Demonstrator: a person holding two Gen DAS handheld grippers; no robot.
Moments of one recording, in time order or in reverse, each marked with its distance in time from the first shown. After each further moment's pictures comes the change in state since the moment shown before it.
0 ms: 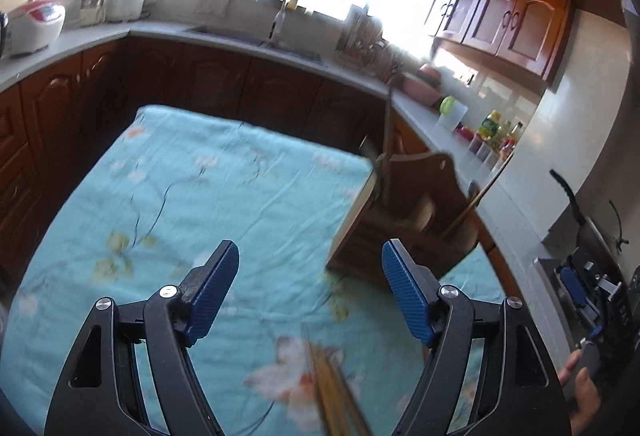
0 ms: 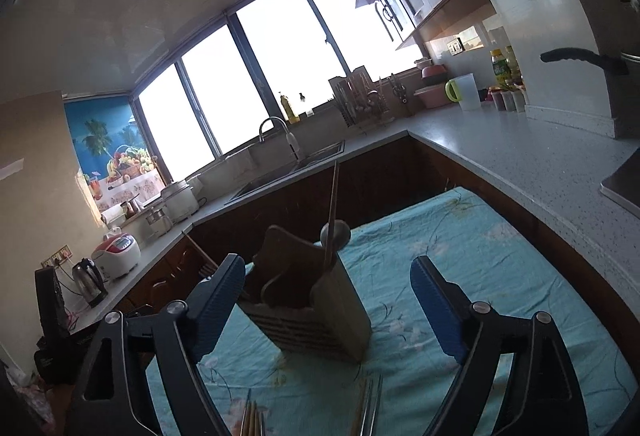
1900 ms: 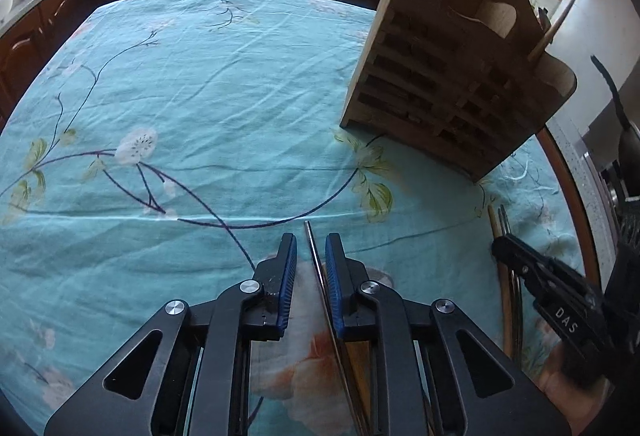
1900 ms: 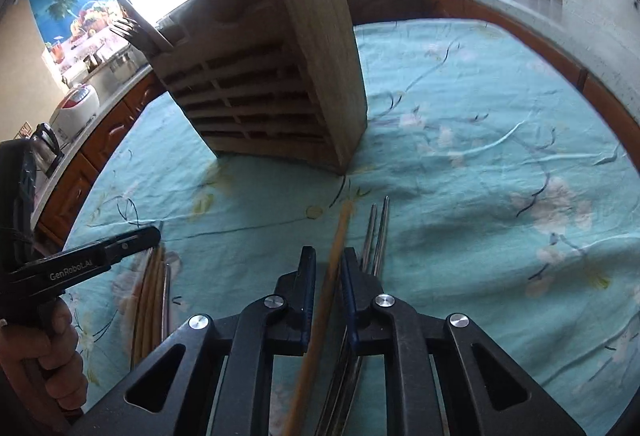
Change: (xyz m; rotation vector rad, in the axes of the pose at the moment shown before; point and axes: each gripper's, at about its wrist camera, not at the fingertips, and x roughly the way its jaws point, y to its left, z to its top) left arm 0.120 -0.015 -0.067 0.145 0.392 0.051; right arm 0.111 -0.004 -0.123 -0.122 0.564 -0.099
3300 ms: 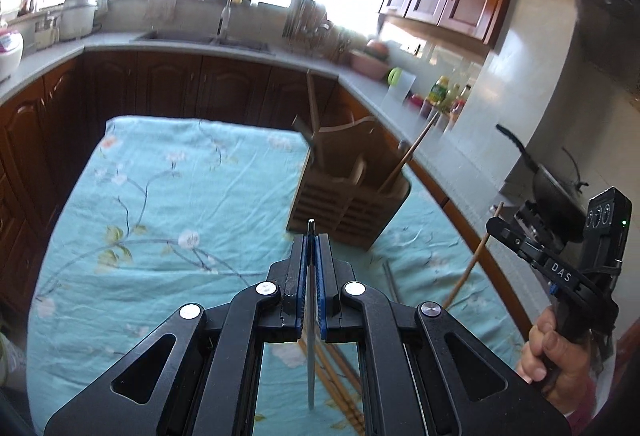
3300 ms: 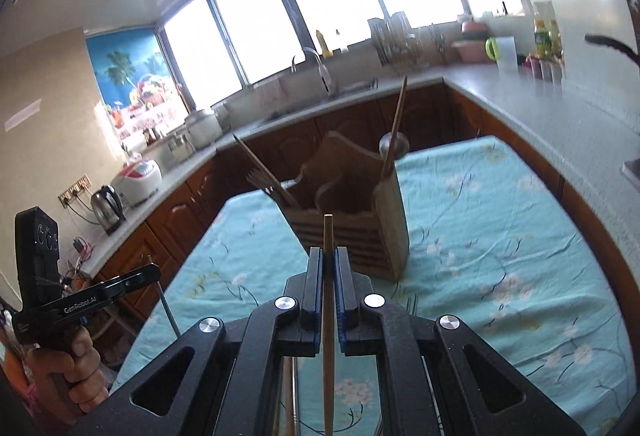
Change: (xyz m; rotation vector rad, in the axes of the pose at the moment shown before) left arm -0.197 0.004 -0.011 0.048 -0.363 -0.164; right arm -0.160 0.036 0.024 -0.015 -0.353 0.147
